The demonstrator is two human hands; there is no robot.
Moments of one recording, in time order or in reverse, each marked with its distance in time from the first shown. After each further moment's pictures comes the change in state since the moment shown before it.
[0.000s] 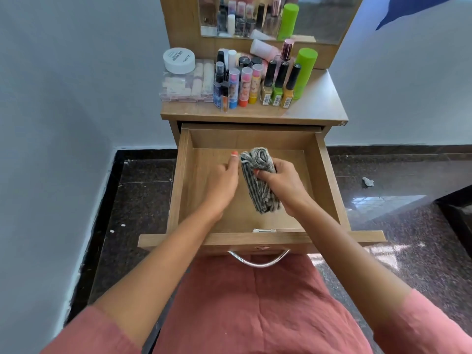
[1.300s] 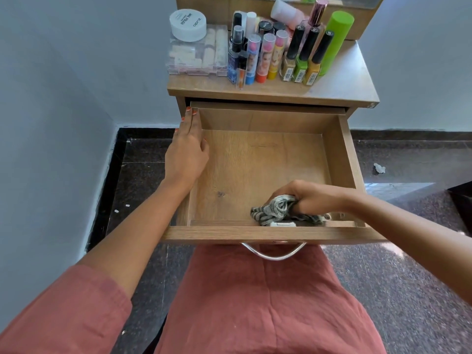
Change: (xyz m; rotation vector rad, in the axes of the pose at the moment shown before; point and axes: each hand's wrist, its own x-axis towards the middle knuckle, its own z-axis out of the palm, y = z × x) left_hand 0.057 -0.040 -0.071 0.817 0.242 0.352; right_hand 0.007 0.026 -0.035 -0.726 -0.864 -0.180
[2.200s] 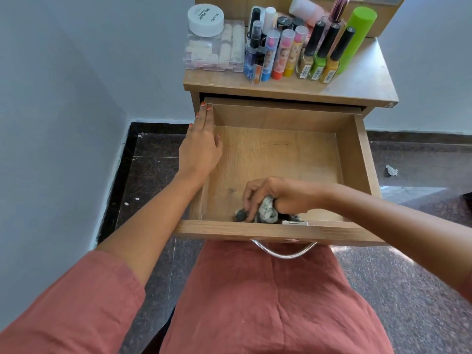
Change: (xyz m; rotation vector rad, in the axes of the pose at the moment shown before) left_hand 0.001 0.000 0.000 0.023 -0.006 0.008; right_hand 0.034 -0.046 0.012 -0.005 -0.102 -0.212
